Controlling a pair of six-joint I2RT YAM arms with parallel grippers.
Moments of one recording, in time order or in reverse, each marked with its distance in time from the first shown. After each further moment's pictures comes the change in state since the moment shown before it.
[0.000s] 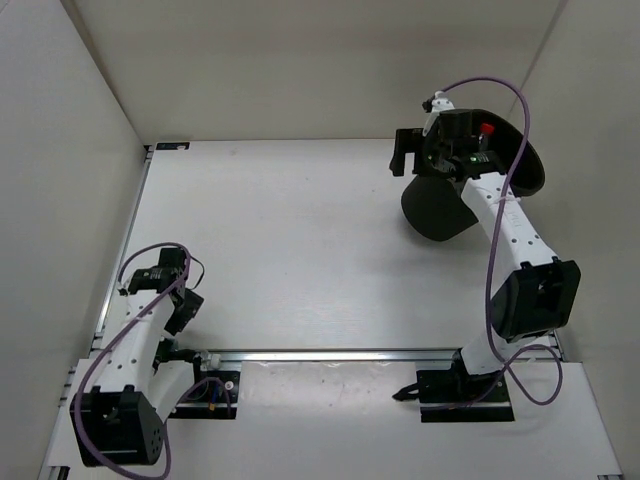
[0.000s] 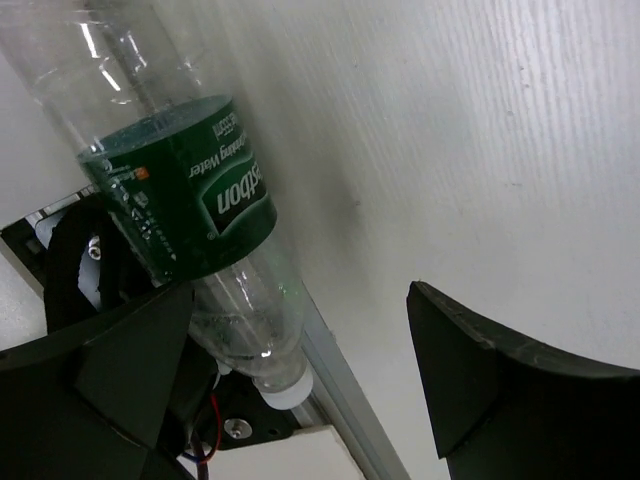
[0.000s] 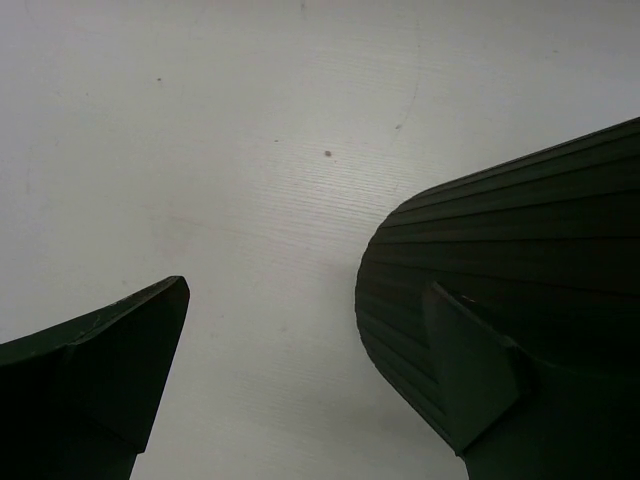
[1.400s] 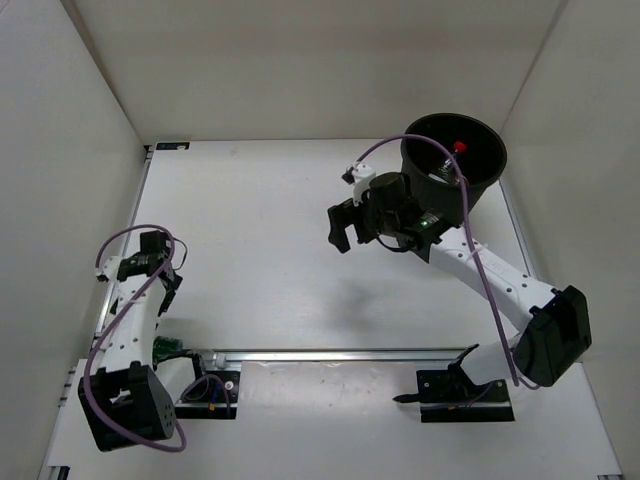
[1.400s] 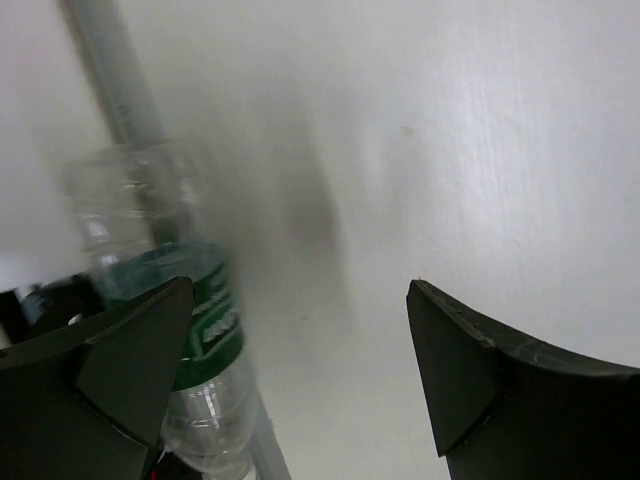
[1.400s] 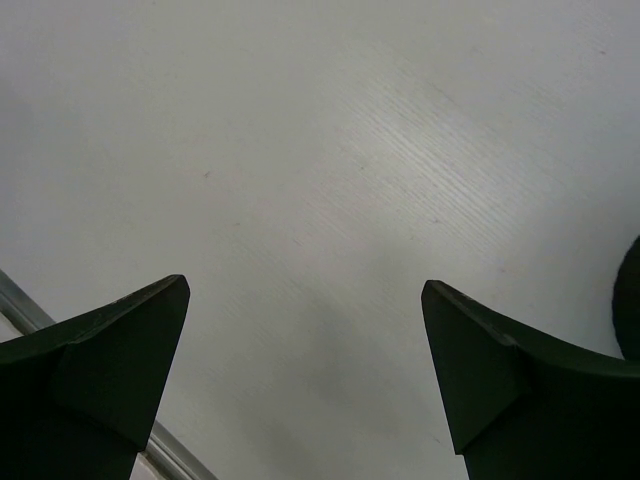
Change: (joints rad) left arm 0.194 0.134 0.085 0.159 -0.154 0.039; right arm 0.463 -0.235 -0.388 0.115 0.005 -0.018
